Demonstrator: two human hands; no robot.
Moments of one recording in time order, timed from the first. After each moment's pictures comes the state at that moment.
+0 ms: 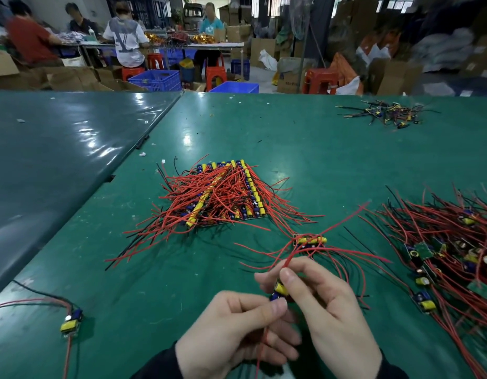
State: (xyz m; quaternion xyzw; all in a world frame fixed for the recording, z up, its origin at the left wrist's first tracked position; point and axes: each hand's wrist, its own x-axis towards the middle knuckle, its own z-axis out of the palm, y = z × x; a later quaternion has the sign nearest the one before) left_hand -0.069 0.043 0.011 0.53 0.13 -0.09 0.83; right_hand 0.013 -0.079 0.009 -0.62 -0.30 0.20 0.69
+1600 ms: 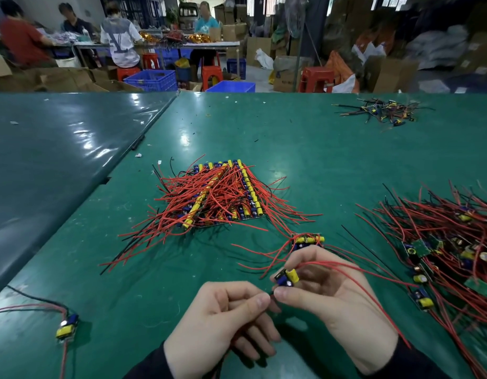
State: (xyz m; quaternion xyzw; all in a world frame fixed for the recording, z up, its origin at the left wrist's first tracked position) left_hand -0.070 0.057 0.011 0.62 0.13 -0.02 0.77; right_hand 0.031 -0.086 0.027 -0.61 -0.27 0.25 0.70
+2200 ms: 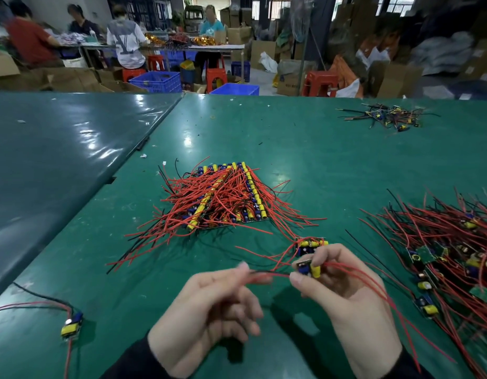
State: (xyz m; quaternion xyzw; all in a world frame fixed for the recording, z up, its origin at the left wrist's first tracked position) left_hand -0.071 0.069 0.020 0.53 0.17 0.00 0.83; right_hand 0.029 -0.083 0.018 -0.59 -0.24 0.14 0.76
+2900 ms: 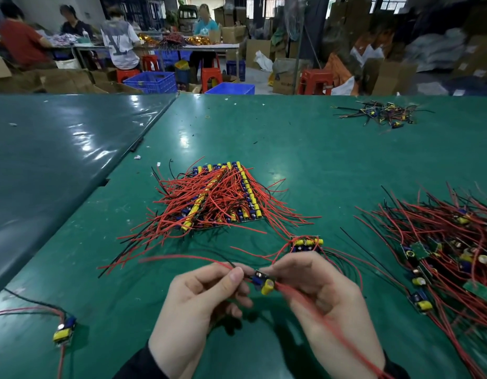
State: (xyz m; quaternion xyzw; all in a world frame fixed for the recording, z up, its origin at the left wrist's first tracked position) left_hand -0.065 0.059 0.013 0.54 0.19 0.19 0.79; right_hand 0.021 -0.083 0.006 -0.64 -0.37 0.11 0.66
